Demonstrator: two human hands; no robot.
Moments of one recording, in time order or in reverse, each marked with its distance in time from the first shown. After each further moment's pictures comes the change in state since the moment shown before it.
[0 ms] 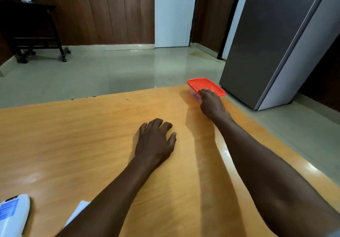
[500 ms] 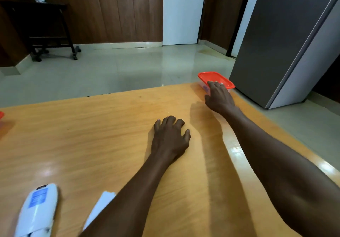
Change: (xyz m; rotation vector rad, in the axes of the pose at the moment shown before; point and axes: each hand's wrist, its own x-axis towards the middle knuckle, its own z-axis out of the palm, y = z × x) left_hand -0.020 0.008 -0.026 -0.037 -0.004 -0.040; right_hand -0.013 -0.038 -0.019 -0.046 -0.026 -0.021
